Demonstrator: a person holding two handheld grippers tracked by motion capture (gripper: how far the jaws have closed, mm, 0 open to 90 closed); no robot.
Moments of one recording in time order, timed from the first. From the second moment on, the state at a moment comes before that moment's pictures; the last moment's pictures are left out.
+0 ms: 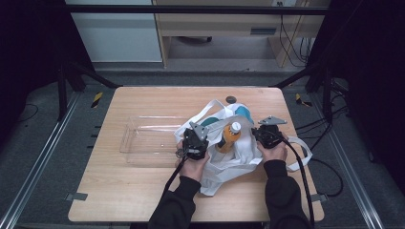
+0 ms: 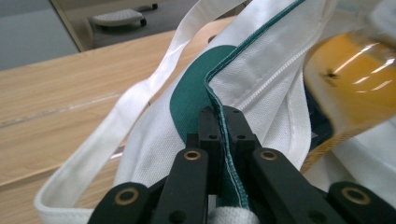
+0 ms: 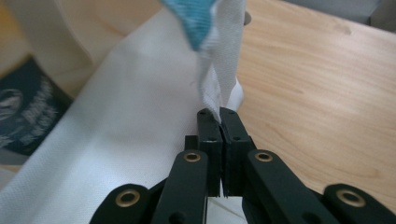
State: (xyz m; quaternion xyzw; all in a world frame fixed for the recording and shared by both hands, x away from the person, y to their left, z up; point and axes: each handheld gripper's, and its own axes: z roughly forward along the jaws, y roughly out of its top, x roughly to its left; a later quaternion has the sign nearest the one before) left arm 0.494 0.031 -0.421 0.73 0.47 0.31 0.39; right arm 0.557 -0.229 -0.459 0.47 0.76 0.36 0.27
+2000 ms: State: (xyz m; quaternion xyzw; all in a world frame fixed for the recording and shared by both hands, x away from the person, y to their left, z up) left arm 0.489 0.018 -0.437 0.75 0.46 0.27 0.40; right arm 0.557 -0.226 -0.462 0.46 0.78 0.33 0.26
